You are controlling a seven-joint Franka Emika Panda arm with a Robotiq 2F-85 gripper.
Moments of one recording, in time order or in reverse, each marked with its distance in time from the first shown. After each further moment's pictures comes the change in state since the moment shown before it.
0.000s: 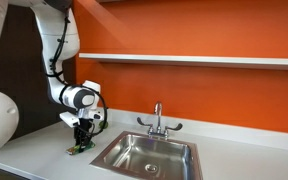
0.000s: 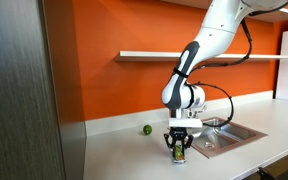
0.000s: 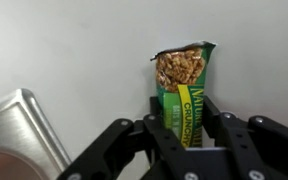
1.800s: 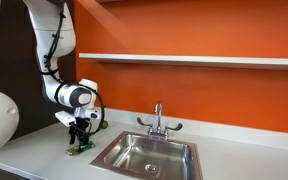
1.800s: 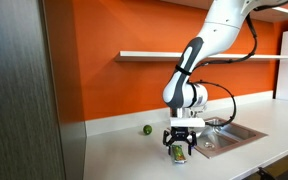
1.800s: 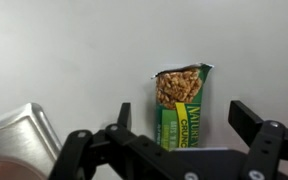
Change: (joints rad) arm 0.002 -0.052 0.018 -0.052 0.000 -0.002 0.000
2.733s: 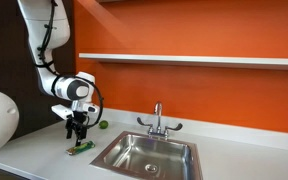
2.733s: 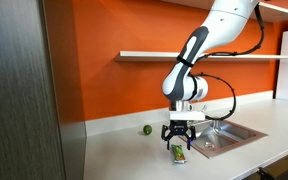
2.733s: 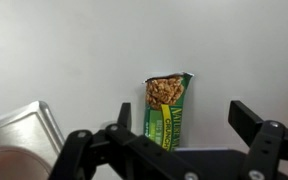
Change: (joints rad) arm 0.000 -0.094 0.022 -0.021 -0.002 -0.066 0.000
